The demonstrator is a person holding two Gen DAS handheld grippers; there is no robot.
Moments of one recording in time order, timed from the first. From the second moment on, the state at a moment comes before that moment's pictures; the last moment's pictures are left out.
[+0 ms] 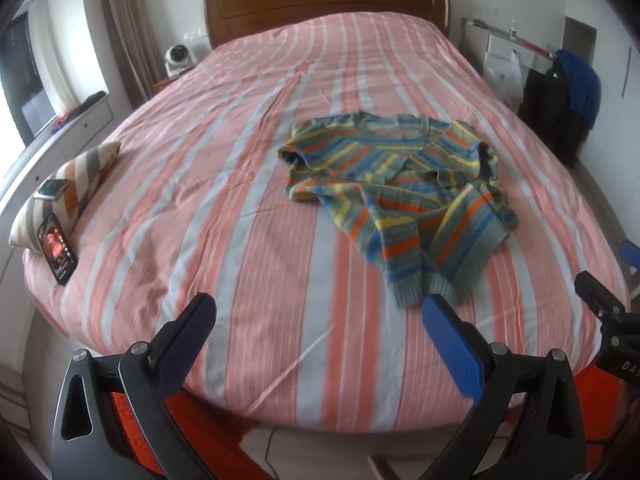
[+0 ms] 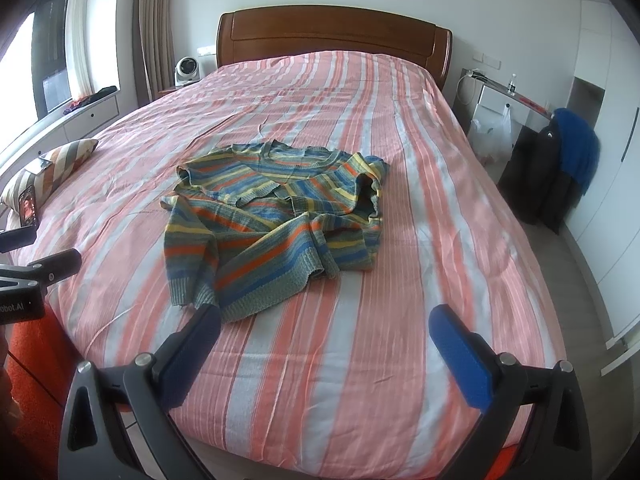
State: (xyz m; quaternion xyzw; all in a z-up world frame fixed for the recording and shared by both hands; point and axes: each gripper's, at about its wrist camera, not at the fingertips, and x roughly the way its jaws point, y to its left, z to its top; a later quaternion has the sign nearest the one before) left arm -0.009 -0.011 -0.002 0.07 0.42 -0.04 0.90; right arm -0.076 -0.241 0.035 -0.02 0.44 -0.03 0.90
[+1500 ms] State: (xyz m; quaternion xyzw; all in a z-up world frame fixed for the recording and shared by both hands) left arm -0.007 -0.010 -0.003 0.05 0.47 -0.05 0.88; right arm -0.075 -0.240 0.032 -0.02 0.44 -0.02 0.90
